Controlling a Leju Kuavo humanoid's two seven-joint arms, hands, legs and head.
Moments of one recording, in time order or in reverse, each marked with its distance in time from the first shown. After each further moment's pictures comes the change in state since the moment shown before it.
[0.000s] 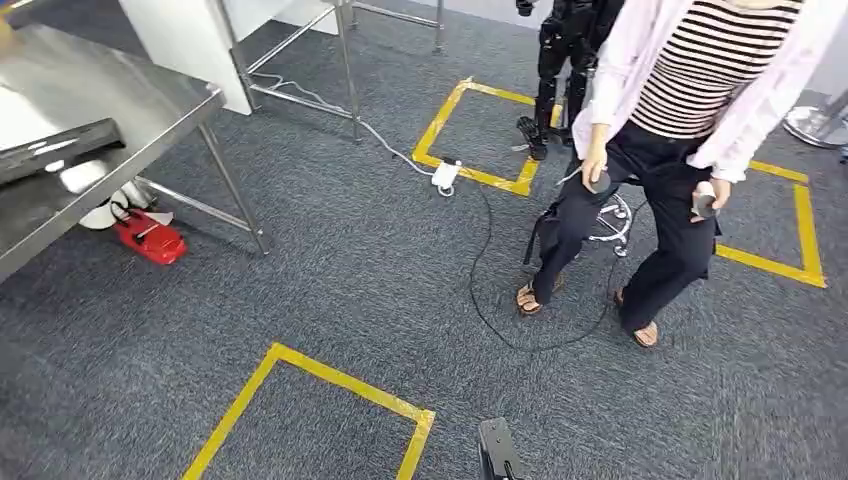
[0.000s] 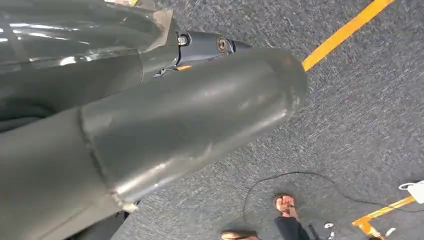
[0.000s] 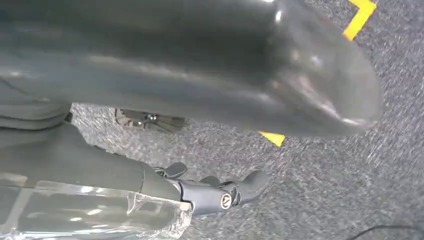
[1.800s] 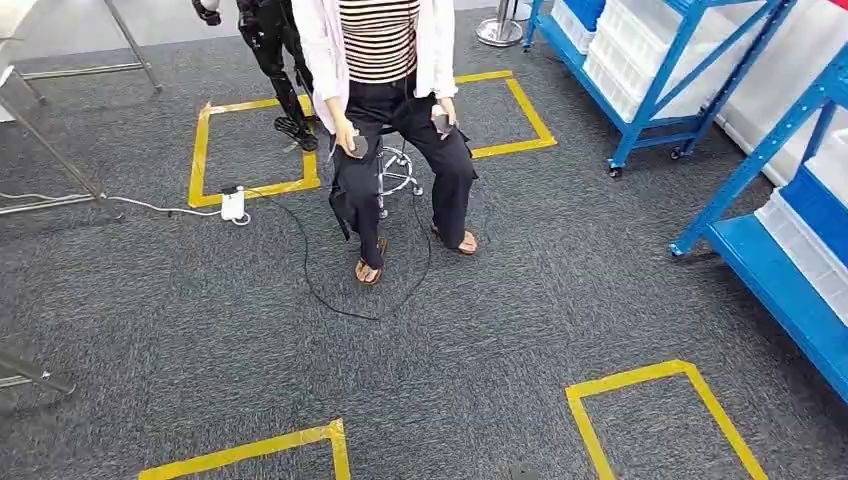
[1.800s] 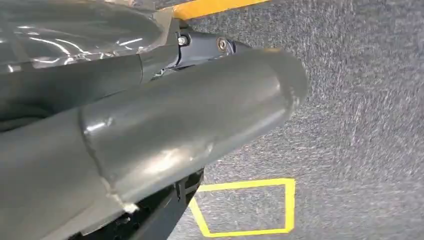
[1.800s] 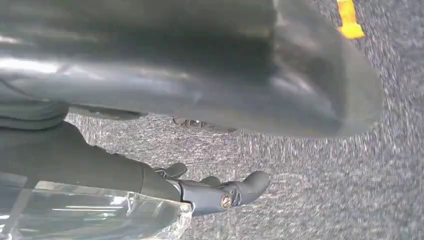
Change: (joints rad) left arm -0.037 -0.020 -0.124 0.005 -0.149 0.041 0.159; right arm 0.088 -0.060 -0.098 0.050 -0.016 0.062 0.056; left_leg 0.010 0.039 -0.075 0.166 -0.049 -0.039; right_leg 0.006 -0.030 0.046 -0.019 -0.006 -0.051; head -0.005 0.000
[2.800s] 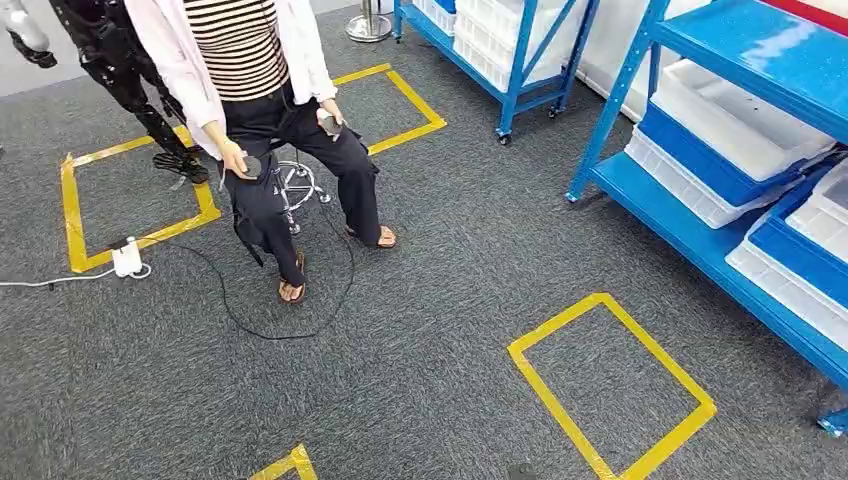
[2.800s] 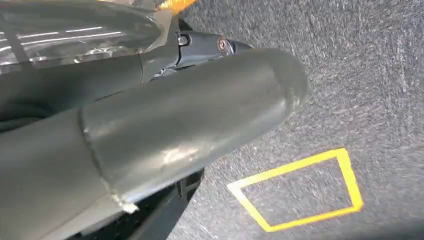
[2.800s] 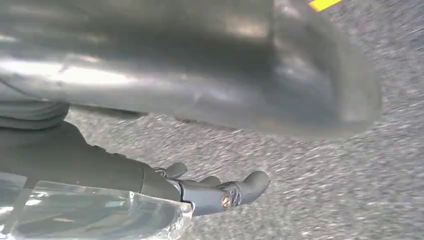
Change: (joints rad) left arm -0.002 -0.005 -0.005 0.002 -0.007 0.013 -0.001; right arm -0.004 0.000 0.002 0.003 0.038 -0.007 0.028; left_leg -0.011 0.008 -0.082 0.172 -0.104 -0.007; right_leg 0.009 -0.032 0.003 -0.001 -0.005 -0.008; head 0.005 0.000
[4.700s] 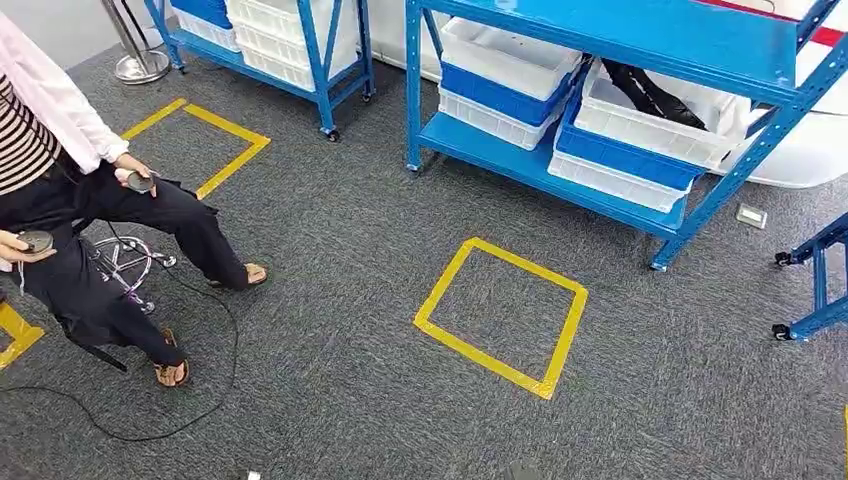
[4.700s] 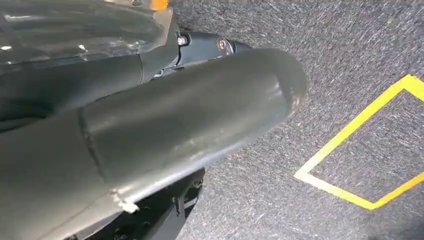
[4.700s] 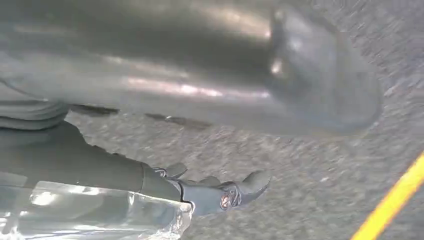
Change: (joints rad) left arm -0.011 0.008 -0.018 0.000 -0.018 0.032 -0.017; right arm -0.014 -0.006 0.000 -0.001 0.016 0.062 -0.173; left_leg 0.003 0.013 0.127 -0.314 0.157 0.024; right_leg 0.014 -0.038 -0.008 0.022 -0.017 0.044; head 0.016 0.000
